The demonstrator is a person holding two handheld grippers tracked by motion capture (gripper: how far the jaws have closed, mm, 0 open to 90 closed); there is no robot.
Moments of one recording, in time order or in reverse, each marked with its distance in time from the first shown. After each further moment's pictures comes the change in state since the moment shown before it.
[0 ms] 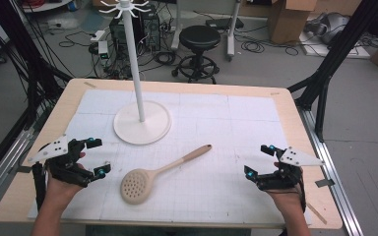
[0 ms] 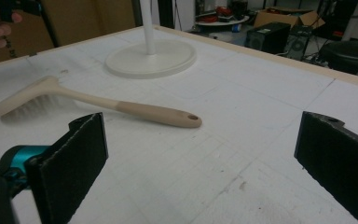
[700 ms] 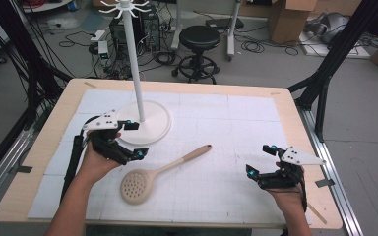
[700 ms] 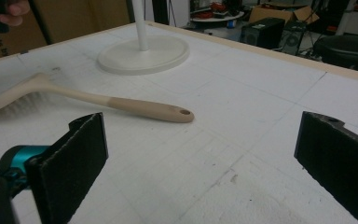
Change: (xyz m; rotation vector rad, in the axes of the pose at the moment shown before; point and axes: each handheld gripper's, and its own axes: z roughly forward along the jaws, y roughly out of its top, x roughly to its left) left arm -0.005 0.054 0.107 0.227 -0.086 0.053; right arm -0.004 -0.003 -0.001 0.020 -0.020 0.006
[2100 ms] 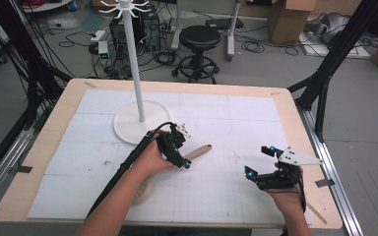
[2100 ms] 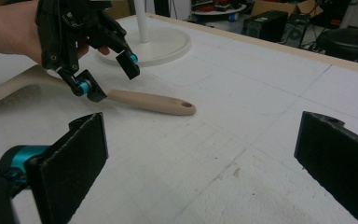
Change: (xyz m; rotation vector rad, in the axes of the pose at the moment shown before) left arm -0.012 -0.005 0.159 0.604 -0.015 0.023; right arm 0.001 -0.003 0.003 0.026 0.006 0.001
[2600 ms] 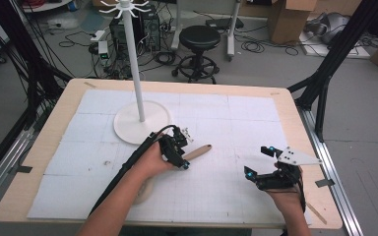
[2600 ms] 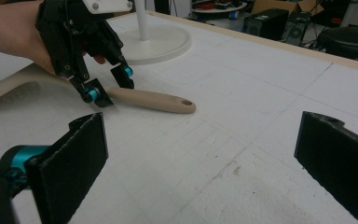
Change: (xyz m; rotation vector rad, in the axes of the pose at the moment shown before) left arm -0.003 0.000 0.008 0.102 0.001 0.033; right arm 0.000 0.000 0.001 0.009 0.001 -0.004
